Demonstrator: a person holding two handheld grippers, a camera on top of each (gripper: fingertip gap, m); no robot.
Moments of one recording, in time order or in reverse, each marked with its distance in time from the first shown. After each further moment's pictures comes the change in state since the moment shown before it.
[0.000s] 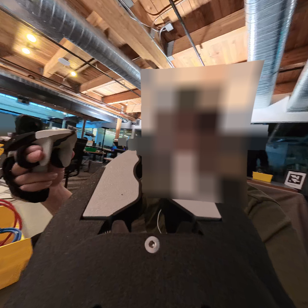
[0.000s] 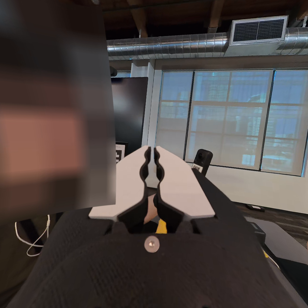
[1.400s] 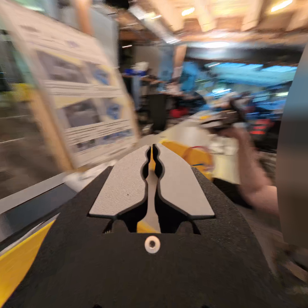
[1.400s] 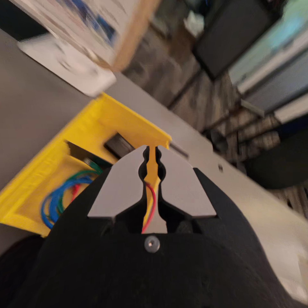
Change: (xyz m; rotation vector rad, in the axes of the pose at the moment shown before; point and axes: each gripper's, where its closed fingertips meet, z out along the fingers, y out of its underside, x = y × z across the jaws) left arm -0.008 -0.073 -0.140 -0.198 -1.338 0.473; right arm 0.072 -0.025 -0.273 -1.252 1.426 -0.362
